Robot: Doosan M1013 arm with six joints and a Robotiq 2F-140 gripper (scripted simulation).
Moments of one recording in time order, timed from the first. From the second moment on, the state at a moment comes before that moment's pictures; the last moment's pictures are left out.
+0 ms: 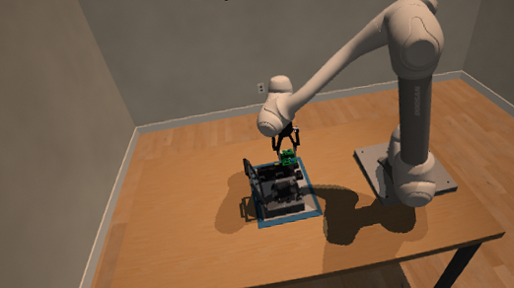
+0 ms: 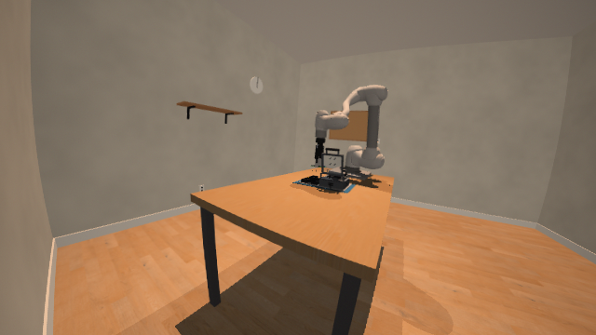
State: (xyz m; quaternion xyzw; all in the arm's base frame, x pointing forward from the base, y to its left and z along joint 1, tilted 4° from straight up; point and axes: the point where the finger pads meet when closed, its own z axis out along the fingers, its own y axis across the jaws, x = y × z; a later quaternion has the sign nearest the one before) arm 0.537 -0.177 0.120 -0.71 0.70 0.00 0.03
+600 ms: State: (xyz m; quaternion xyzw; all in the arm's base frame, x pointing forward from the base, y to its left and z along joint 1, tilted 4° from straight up) arm 0.537 -0.177 0.120 -0.74 0.67 0.00 0.03
